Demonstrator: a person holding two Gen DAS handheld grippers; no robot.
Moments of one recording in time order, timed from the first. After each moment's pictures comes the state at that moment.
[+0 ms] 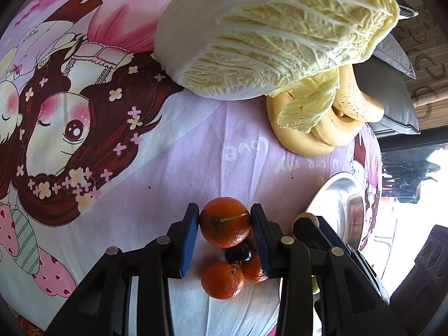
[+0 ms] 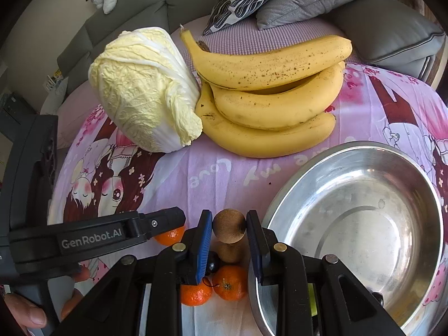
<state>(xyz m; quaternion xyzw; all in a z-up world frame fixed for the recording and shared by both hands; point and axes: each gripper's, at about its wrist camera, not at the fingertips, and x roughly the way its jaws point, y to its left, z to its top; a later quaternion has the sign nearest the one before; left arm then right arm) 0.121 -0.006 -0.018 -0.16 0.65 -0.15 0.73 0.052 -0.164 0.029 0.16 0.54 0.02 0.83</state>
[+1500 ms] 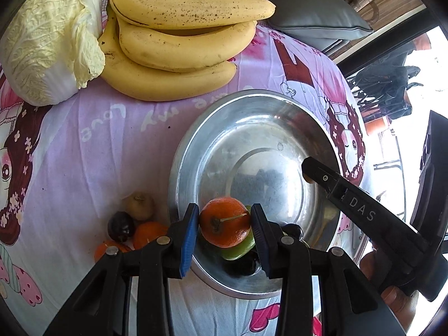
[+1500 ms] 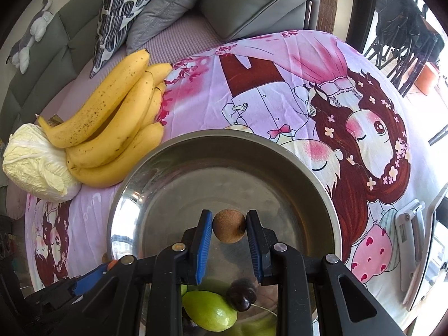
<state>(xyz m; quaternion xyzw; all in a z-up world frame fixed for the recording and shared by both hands) 0.066 -0.154 -0.004 0.00 0.63 -0.28 0.72 0.004 -0.304 0.012 0.23 0.55 -0.17 0.79</state>
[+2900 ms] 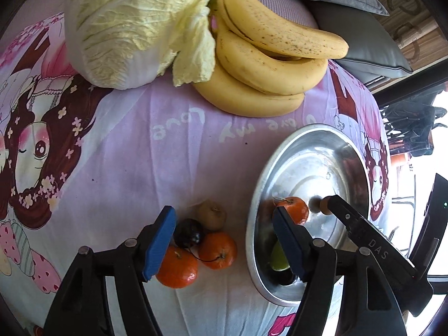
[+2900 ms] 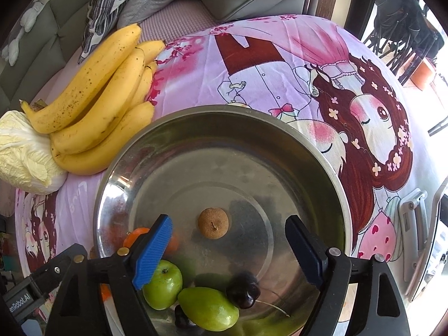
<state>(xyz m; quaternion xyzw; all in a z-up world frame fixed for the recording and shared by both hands) 0.098 -0.094 -0.005 -0.05 0.65 -0.18 0.74 0.006 -0.297 -0.007 0.22 0.58 -0.19 0.76</state>
